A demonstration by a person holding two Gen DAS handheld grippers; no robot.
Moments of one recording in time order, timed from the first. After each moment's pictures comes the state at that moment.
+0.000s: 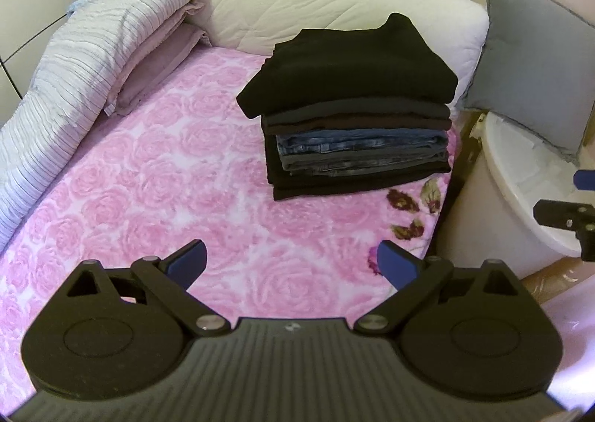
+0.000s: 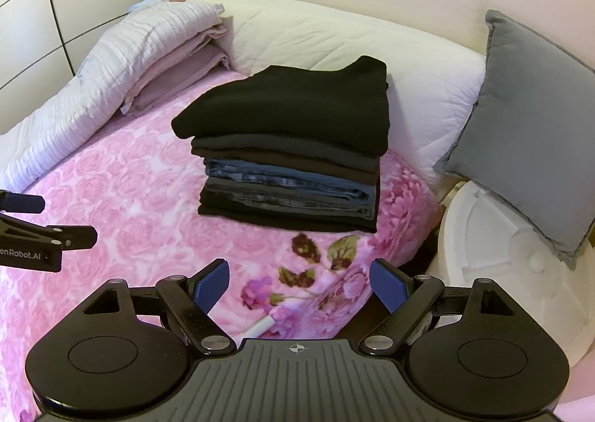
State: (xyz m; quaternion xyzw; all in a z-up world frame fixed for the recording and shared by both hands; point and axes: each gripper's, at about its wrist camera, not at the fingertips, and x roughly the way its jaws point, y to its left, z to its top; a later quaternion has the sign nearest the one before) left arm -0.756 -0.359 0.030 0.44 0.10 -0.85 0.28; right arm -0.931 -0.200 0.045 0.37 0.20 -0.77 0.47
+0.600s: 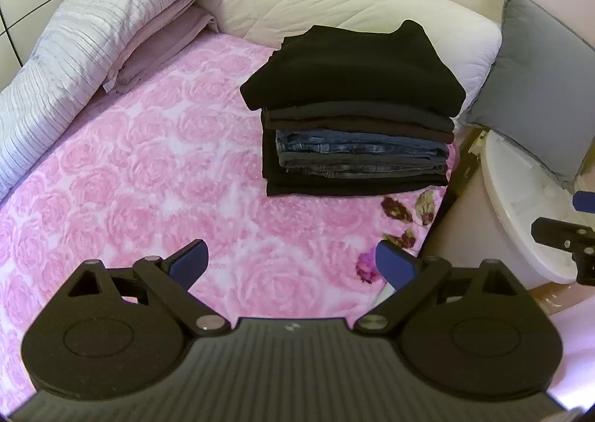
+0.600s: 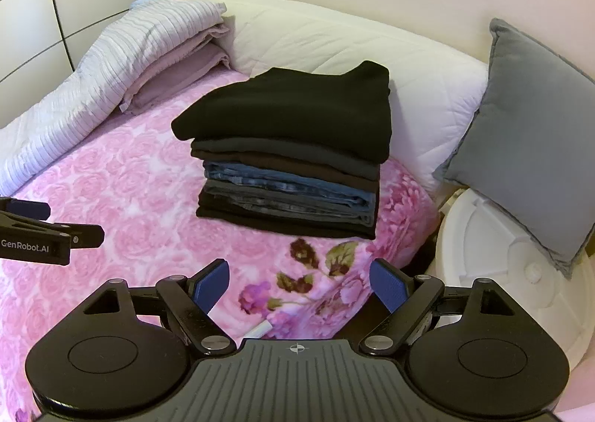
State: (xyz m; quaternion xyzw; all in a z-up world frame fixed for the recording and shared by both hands) left arm -0.758 -0.374 0.025 0.43 0.16 -0.84 0.29; right arm -0.932 -0.212 0.048 0.37 0.21 -0.77 0.47
